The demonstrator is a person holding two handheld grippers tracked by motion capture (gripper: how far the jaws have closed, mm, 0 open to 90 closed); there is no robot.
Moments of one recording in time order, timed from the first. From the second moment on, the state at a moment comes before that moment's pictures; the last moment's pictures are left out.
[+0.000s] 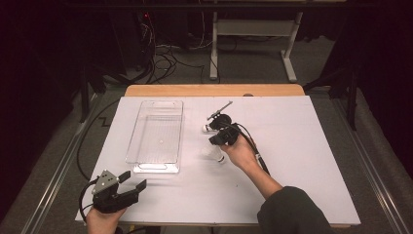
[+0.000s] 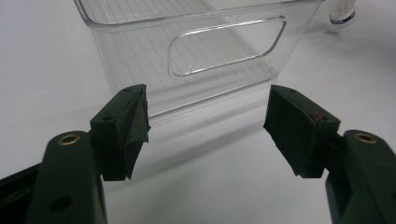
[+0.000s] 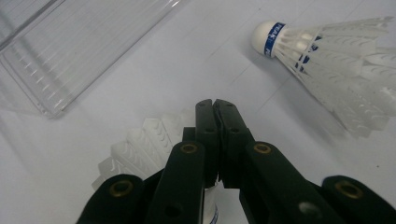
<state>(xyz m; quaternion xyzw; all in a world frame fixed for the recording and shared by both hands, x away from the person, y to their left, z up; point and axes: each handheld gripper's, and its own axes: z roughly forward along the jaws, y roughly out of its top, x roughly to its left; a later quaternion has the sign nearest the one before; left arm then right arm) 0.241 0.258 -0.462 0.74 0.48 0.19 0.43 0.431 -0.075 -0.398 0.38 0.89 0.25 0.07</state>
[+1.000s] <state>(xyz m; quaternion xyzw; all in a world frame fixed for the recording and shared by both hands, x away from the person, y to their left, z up) 0.242 0.258 -0.463 0.74 0.48 0.19 0.43 0.431 -0.108 -0.402 0.39 0.88 0.25 0.08</state>
